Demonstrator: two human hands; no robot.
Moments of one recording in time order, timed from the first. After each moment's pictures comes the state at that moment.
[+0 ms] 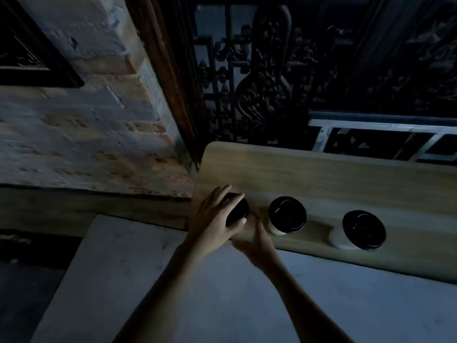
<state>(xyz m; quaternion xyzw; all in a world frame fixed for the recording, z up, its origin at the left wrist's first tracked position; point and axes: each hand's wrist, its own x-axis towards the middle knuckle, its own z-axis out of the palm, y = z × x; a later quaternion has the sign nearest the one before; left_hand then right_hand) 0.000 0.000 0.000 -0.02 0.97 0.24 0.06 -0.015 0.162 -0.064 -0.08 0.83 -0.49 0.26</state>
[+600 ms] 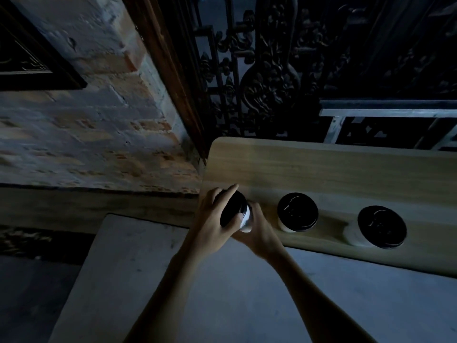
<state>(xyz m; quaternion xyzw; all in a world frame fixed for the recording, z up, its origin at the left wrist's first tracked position) 0.014 -0.011 0.003 -0.09 0.92 0.38 0.02 -0.033 0.146 -0.064 -0.14 0.84 -0.47 0.22</state>
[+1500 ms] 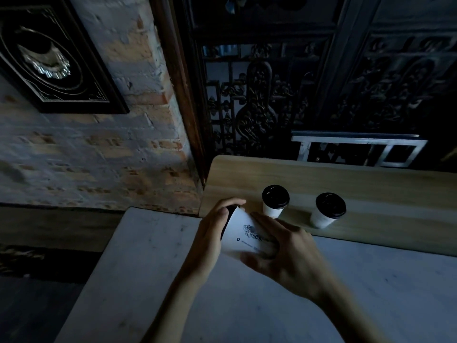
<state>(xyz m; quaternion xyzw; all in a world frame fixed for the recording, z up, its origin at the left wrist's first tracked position) 0.178 0.069 0.172 -0.12 0.74 0.66 -0.07 0.136 0.255 0.185 -0.30 0.88 -0.35 0.07</state>
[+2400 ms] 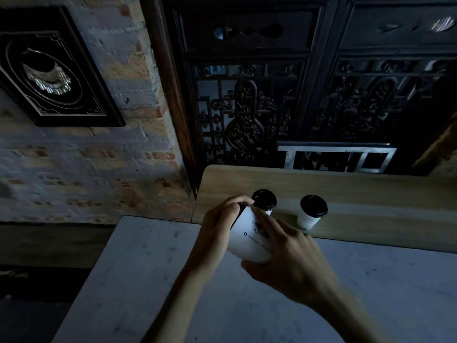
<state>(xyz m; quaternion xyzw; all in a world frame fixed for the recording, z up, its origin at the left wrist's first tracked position) 0.193 0.099 0.211 -0.08 0.74 0.67 -0.08 0.179 0.273 0.224 -0.30 0.92 -0.24 0.04</state>
